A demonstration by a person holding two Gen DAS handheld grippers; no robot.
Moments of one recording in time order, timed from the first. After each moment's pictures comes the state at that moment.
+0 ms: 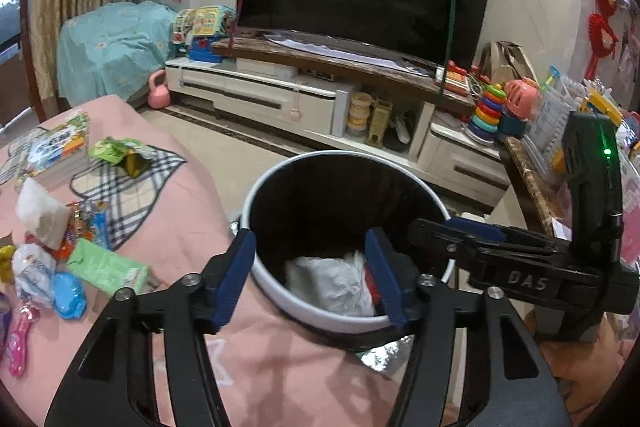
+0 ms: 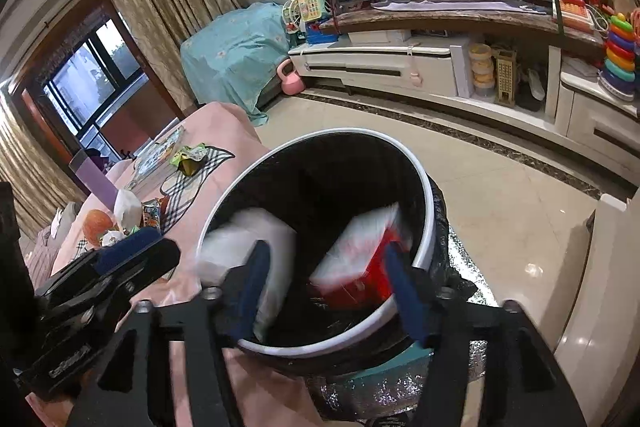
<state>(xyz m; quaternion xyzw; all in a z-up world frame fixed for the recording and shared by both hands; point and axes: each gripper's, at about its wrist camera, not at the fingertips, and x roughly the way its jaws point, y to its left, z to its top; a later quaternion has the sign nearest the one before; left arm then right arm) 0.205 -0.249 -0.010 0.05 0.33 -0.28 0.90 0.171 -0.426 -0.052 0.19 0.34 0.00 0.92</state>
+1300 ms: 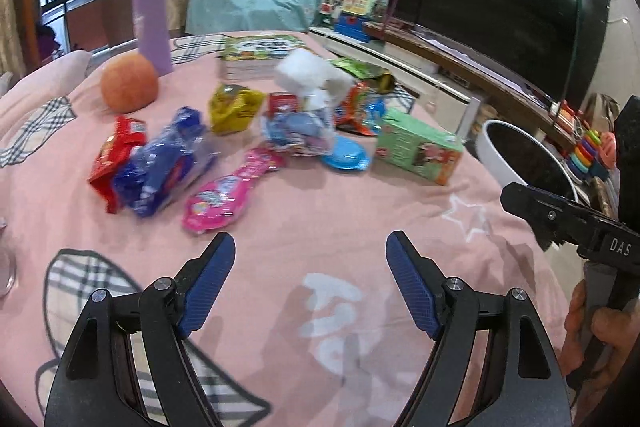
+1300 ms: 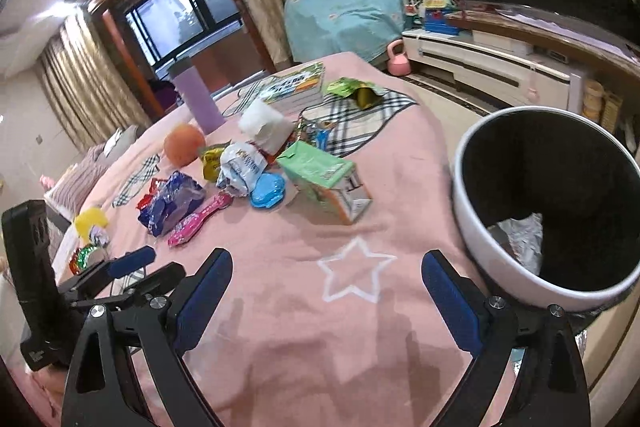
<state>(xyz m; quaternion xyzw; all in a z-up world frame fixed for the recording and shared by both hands) 0.157 -0.008 -0.050 -0.02 0.37 -0.08 0.93 0.181 -0.246 -0.063 0.09 0.35 0.16 0.92</state>
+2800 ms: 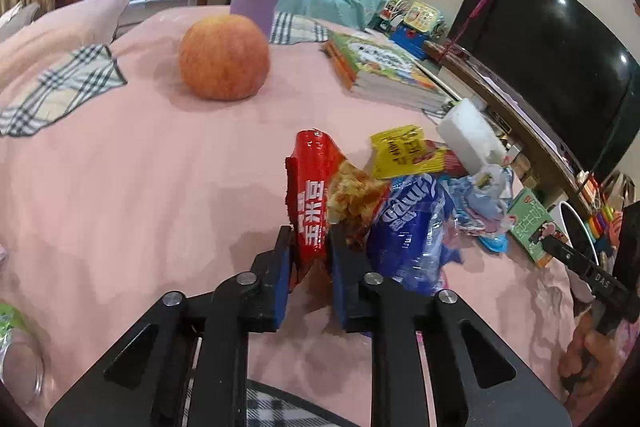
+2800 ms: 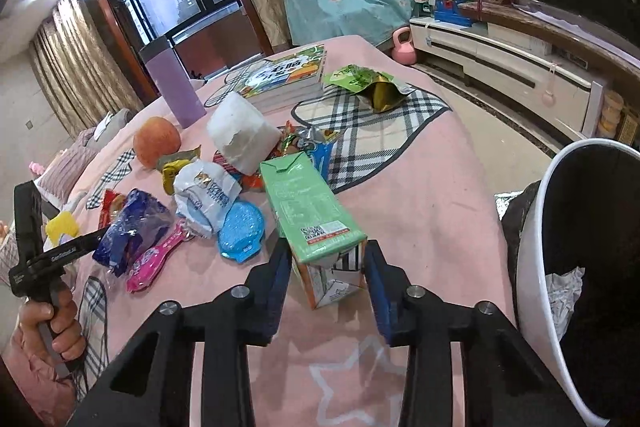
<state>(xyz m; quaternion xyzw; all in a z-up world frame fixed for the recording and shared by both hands) 0.244 0.129 -0.066 -0.12 0.39 -0.04 0.91 0.258 -0.225 -0.081 0.07 0.37 0.16 0.91</state>
